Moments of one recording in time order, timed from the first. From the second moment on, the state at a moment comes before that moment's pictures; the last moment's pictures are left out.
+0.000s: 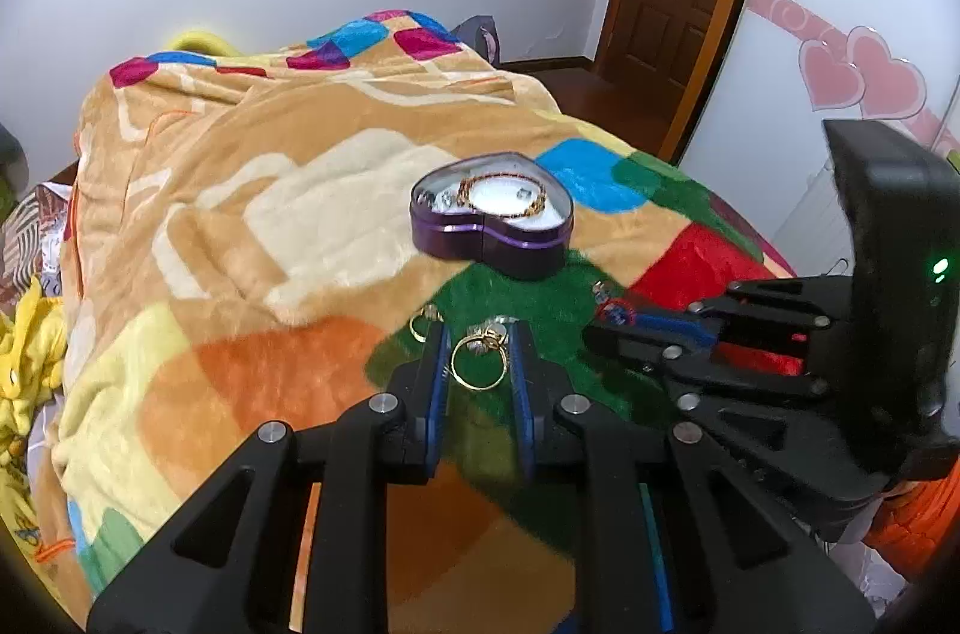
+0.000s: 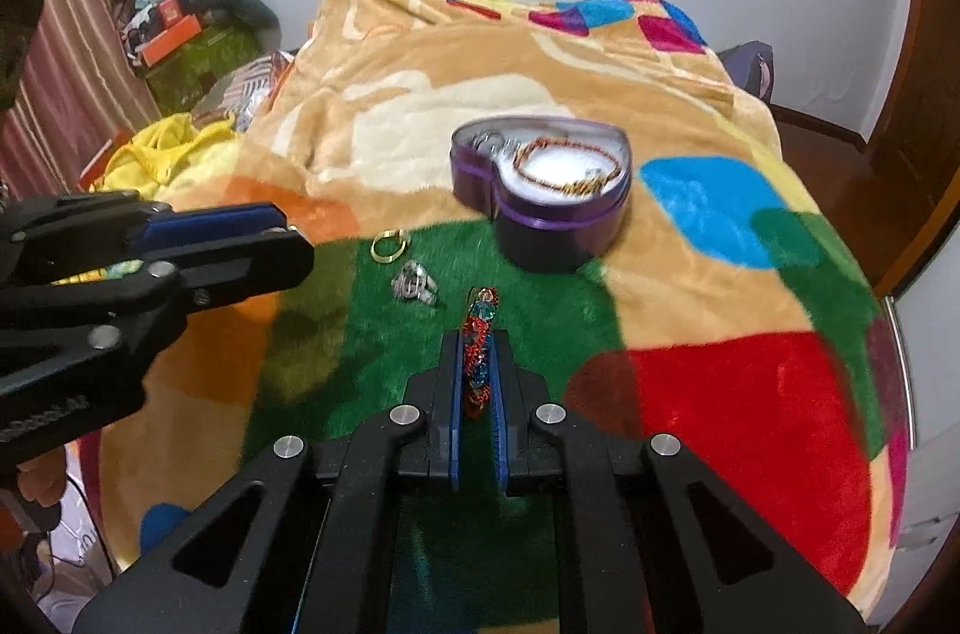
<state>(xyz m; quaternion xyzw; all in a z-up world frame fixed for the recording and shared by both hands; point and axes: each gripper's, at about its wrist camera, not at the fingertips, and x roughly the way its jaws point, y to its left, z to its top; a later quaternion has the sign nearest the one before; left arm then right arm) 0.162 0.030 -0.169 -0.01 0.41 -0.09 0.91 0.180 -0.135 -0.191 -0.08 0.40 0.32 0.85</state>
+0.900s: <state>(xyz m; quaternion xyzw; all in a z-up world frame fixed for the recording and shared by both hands) 0.229 0.022 -0.135 0.00 0.36 -0.10 0.93 0.227 -0.152 -0.120 -0.02 0.30 0.31 0.90</state>
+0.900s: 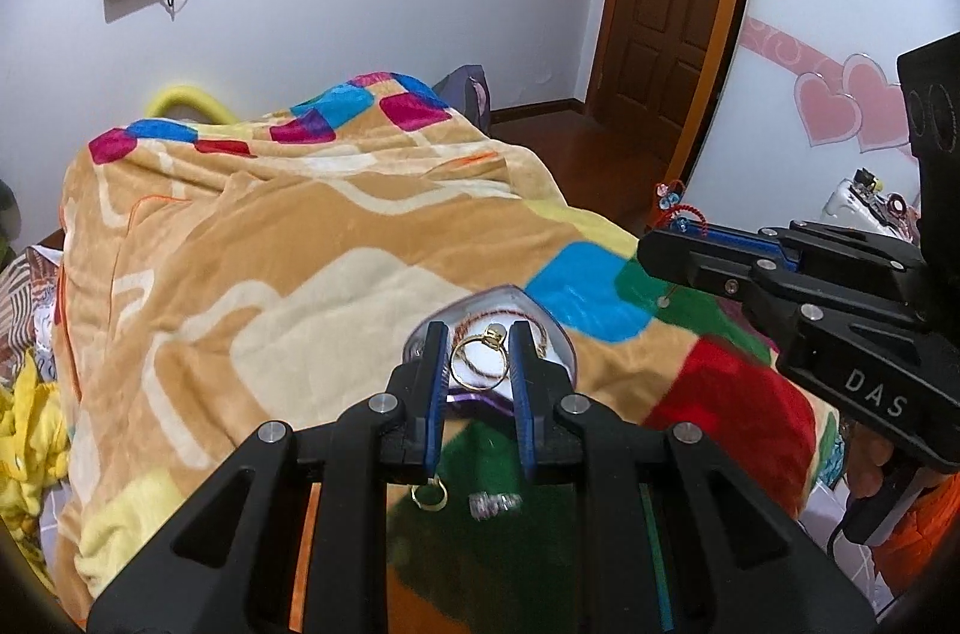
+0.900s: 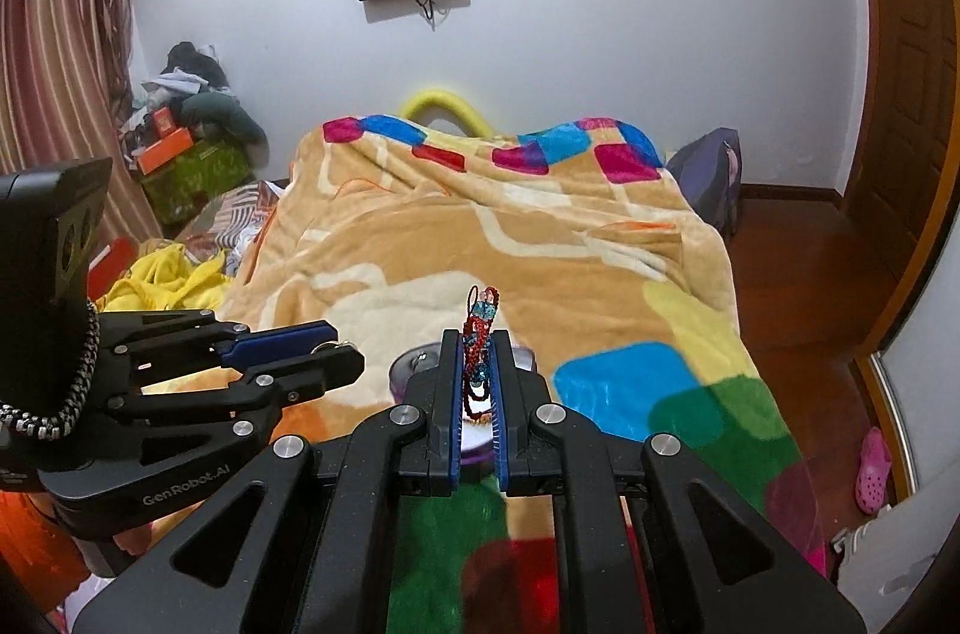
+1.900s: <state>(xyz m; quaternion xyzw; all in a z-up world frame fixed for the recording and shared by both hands) 0.280 0.032 -0.184 -0.02 0.42 -0.11 0.90 0.277 -0.121 -0.184 -0.08 0.41 0.35 0.84</state>
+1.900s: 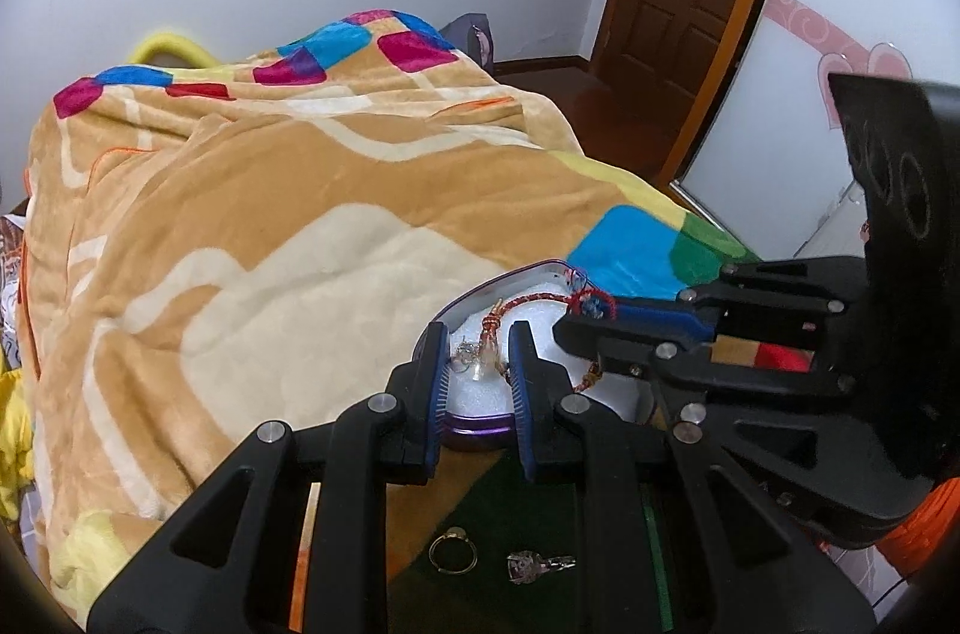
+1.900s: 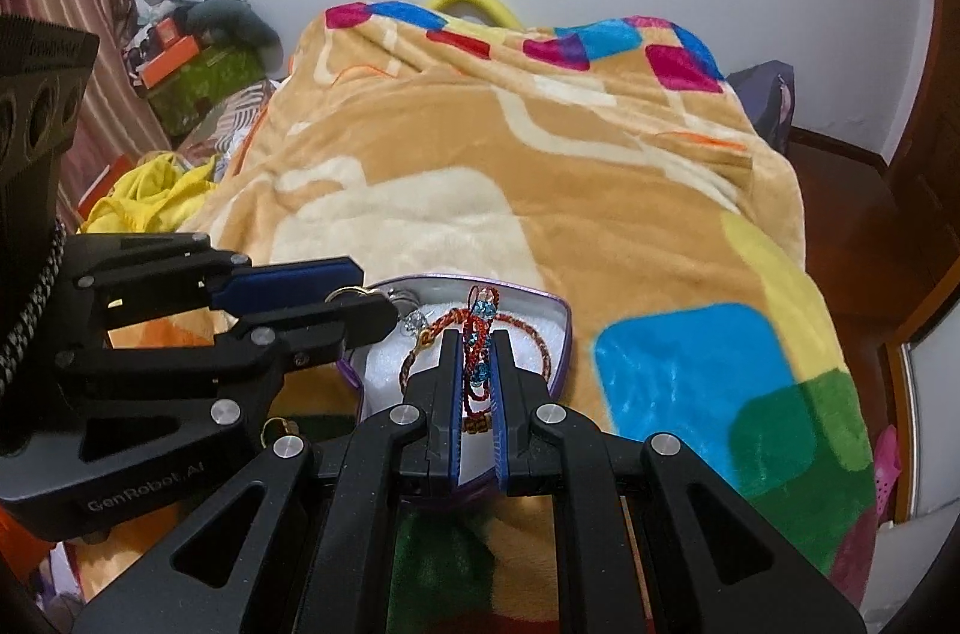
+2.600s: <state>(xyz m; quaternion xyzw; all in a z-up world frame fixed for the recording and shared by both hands) 0.247 0.050 -0.152 -0.03 0.39 -0.08 0.91 0.261 -0.125 -0.156 -0.09 0.38 0.31 0.87</state>
